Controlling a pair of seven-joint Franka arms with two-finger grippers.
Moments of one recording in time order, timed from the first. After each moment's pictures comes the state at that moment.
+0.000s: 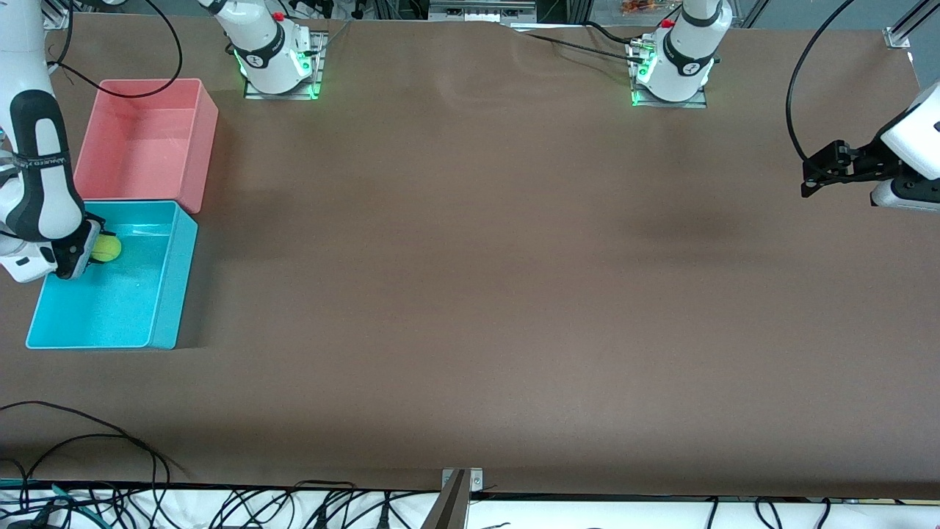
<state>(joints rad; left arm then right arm) 0.01 0.03 -0.03 -1.56 0.04 1.58 0.12 -0.11 0.62 -0.42 -1.81 0.15 2.19 -1.84</state>
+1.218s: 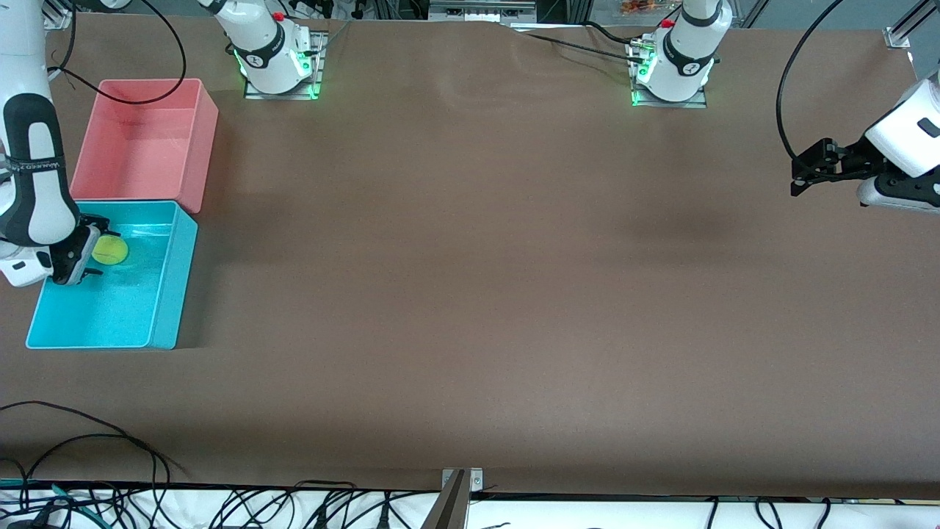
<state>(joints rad) 0.00 0.03 -0.04 -1.56 0.04 1.58 0.12 -0.11 0.64 -0.42 -1.77 0.24 2.15 -1.83</state>
